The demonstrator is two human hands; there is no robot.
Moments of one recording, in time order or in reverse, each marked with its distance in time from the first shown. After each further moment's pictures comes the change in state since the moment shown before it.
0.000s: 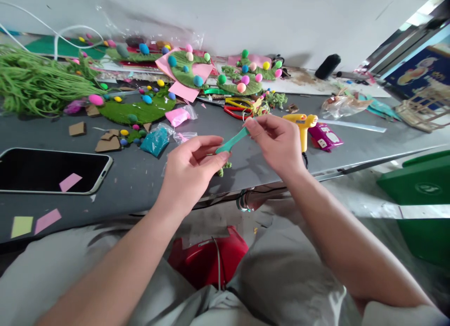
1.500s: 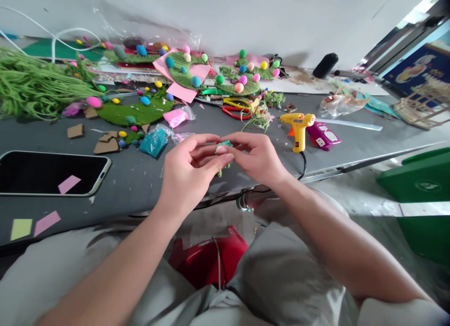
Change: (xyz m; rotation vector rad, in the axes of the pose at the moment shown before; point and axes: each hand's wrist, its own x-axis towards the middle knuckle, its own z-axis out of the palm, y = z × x) left_hand -0.003 0.006 0.002 0.170 0.032 0.066; right_hand -0.015 -0.003 0.024 0.195 -0.335 0.038
